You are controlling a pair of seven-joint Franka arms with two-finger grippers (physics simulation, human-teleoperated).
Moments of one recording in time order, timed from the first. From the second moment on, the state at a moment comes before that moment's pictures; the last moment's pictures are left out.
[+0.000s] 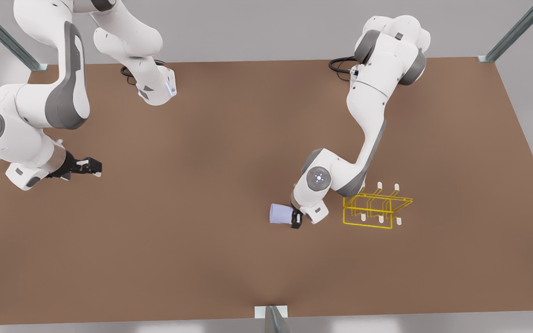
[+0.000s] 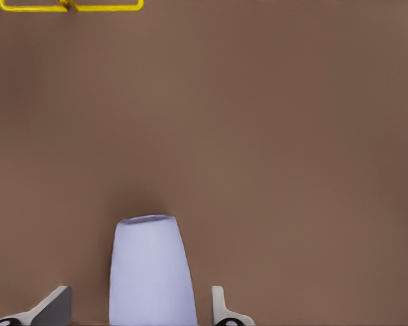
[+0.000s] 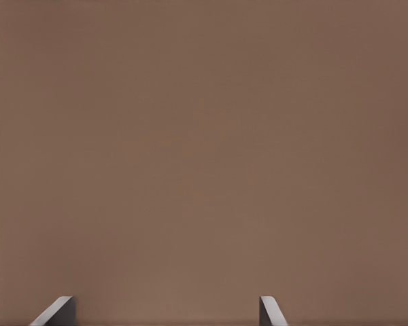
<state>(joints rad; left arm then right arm) -0.44 0.81 -0.17 -1.31 0.05 2.21 -2.02 -0.04 0.13 0.03 -1.61 -0.02 1.66 -0.12</state>
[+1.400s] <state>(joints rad) -0.47 0.94 -0.18 -1.25 0.00 2.31 -2.24 -0.06 0.15 0.03 -1.61 0.00 1.65 -0.02</state>
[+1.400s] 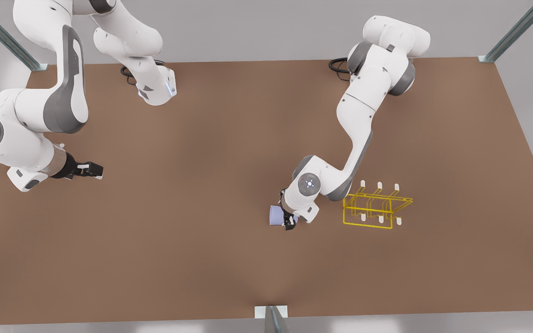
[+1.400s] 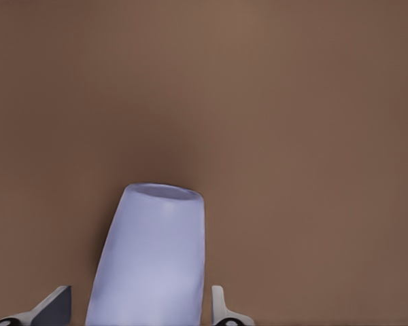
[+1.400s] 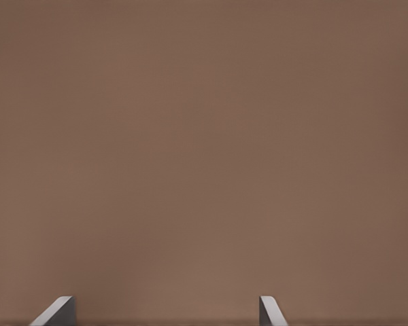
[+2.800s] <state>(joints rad) -0.66 0.50 -0.09 -1.33 0.09 1.88 -2.16 -0.06 0.17 0.02 -1.60 0.00 1.66 -0.02</state>
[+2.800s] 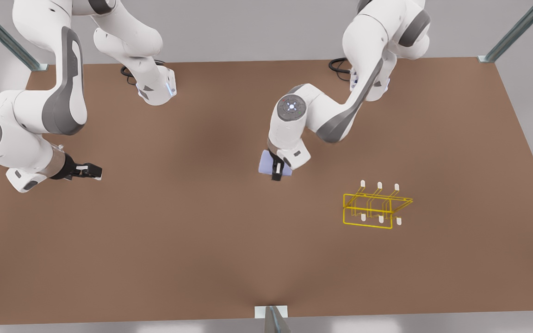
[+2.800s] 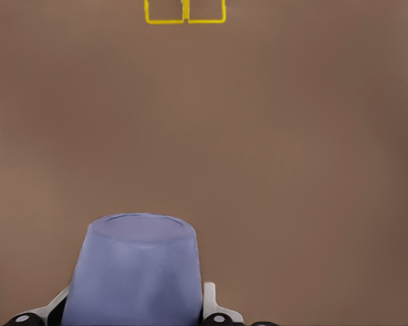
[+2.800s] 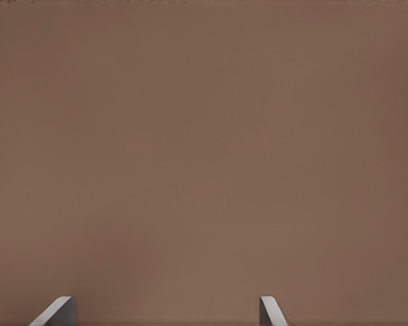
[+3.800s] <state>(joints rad) -1.09 0.96 0.68 -1.33 0.90 1.64 -2.13 -0.08 0.18 0.02 -1.59 0.00 1.71 -0.02</state>
